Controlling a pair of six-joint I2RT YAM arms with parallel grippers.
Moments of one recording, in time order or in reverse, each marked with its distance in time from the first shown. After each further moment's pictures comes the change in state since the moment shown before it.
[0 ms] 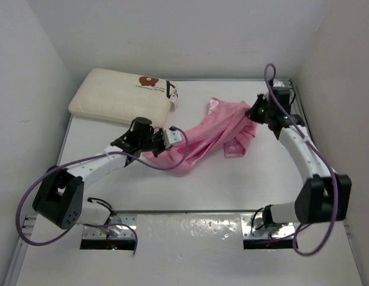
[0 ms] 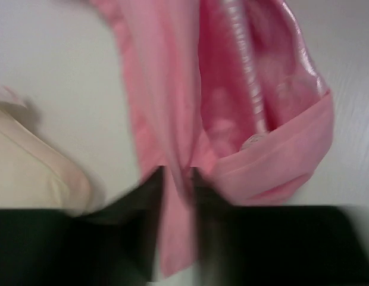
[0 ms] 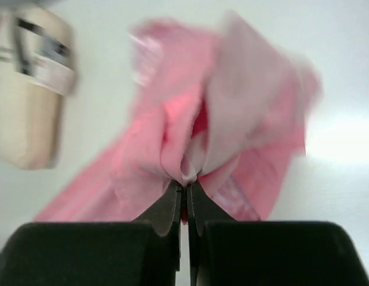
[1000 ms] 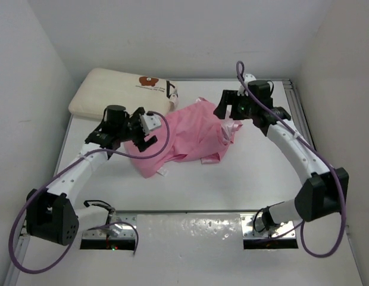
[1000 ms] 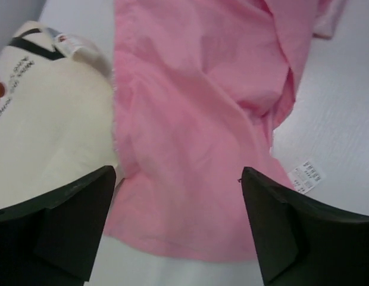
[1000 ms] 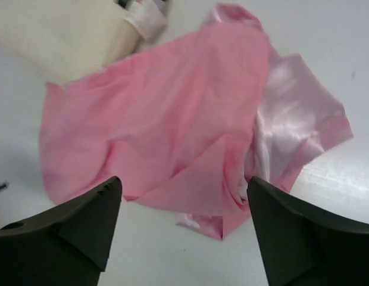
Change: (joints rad) left arm 0.262 -0.173 0.163 -0.271 0.095 0.060; right arm 0.219 -0.013 0.187 -0.073 -0.105 -0.182
